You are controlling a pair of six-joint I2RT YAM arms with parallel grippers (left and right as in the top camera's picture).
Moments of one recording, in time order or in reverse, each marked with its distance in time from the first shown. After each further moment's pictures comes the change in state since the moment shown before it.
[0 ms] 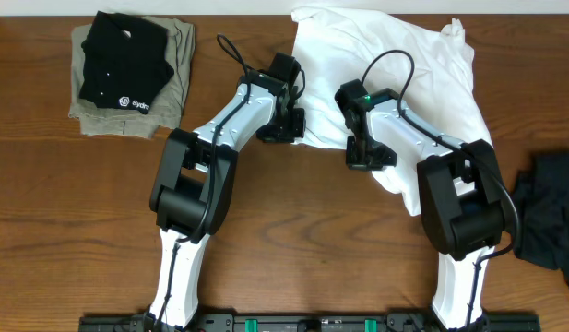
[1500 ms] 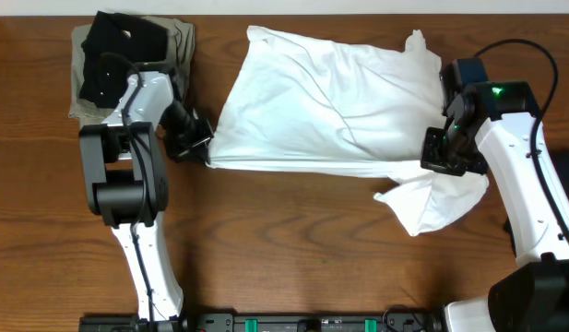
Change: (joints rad) left arm 0.472 0.005 -0.025 -0.425 0.042 0.002; right arm -0.295 -0.491 0.000 -0.343 -0.131 -0.198
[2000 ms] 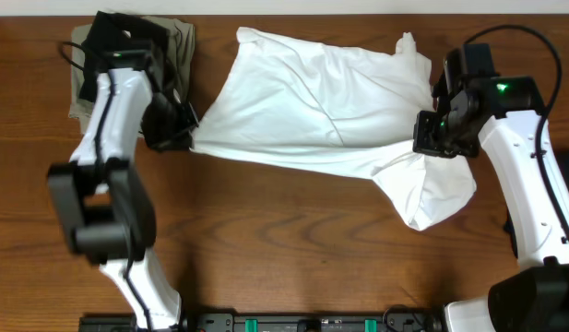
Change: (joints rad) left arm 0.018 -0.322 -0.026 -0.030 -0.050 0.011; right arm 0.000 0.000 0.067 0.093 -0.130 -0.078
